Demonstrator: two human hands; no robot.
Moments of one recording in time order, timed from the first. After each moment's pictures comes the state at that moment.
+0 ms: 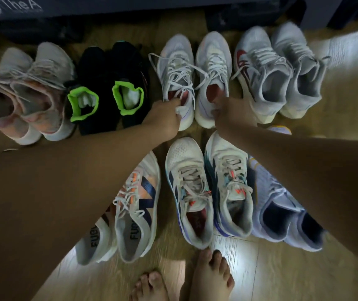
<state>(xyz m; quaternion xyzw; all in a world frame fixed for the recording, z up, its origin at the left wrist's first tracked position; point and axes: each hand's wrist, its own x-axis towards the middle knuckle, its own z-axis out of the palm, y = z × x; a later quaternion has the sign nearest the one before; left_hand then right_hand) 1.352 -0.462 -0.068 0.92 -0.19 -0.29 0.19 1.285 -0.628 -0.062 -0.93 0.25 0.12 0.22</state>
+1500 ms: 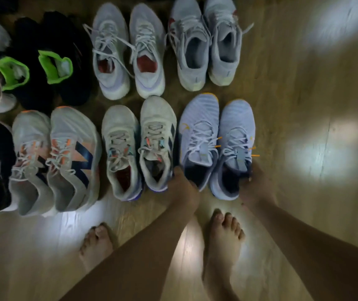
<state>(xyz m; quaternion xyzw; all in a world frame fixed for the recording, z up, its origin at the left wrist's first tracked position) 1.046 -0.600 -0.035 0.86 0.15 -0.43 0.23 0.972 -0.750 -0.052 -0.78 0.49 0.21 0.33</state>
